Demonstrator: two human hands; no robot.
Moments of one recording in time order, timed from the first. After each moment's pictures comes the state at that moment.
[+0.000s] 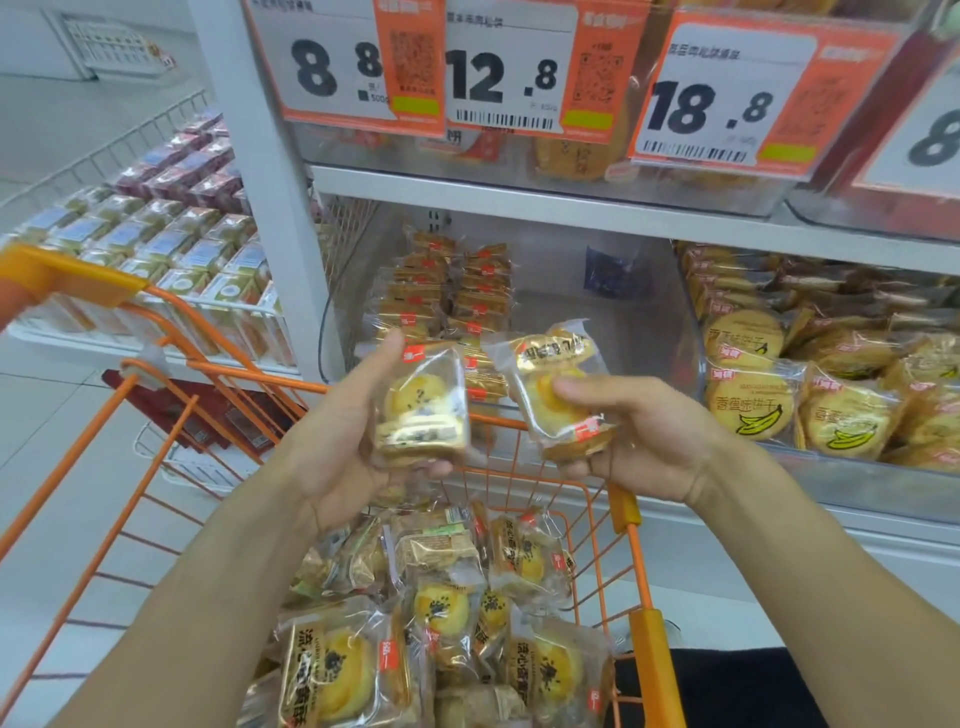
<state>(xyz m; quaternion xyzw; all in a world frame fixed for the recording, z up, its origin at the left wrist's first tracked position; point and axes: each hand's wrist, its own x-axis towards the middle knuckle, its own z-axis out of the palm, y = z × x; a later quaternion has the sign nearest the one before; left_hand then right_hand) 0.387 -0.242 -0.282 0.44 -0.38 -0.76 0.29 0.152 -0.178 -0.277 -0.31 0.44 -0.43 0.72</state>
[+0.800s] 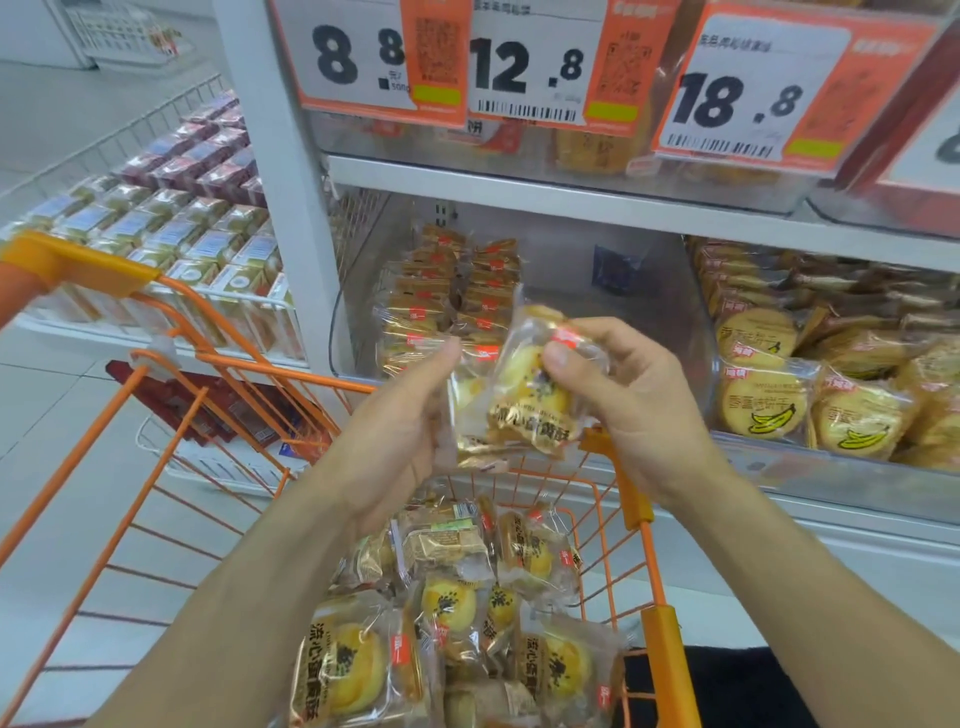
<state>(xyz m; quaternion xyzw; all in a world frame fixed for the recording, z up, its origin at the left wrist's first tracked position) 0.371 -0.228 -0.275 0.36 -0.46 -0.76 0.28 0.177 -0.179 -0.284 -0.45 0.51 -0.59 0.44</state>
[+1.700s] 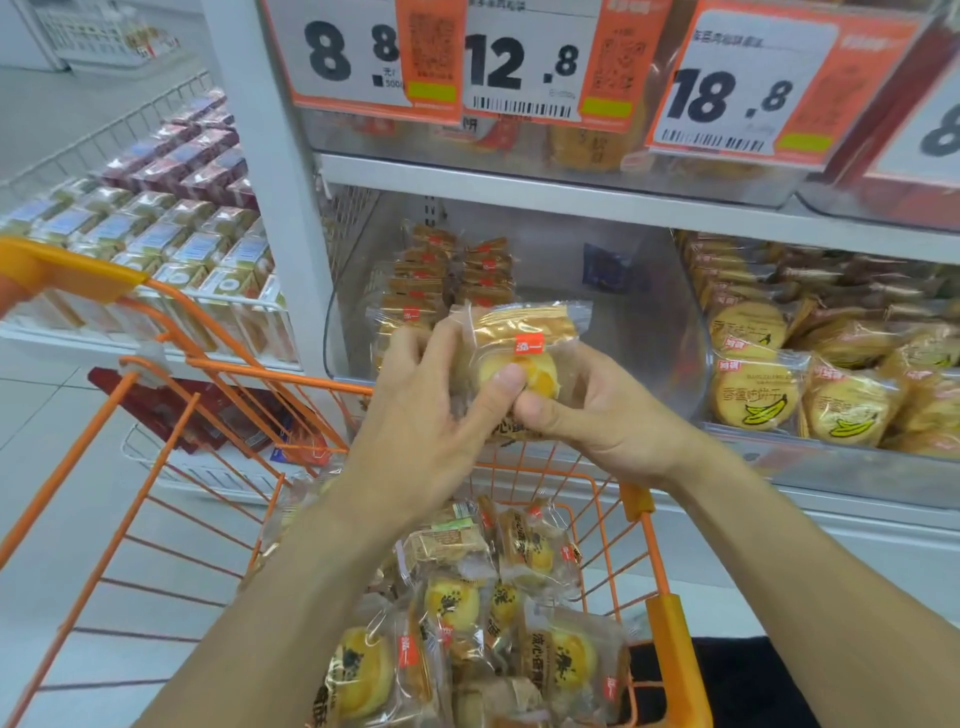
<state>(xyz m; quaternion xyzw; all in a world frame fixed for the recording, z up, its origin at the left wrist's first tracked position) 0.363 -0.231 -0.292 0.40 -0.78 -0.35 0.32 0.177 -0.192 -0.295 -0.55 0.48 -0.41 0.55</state>
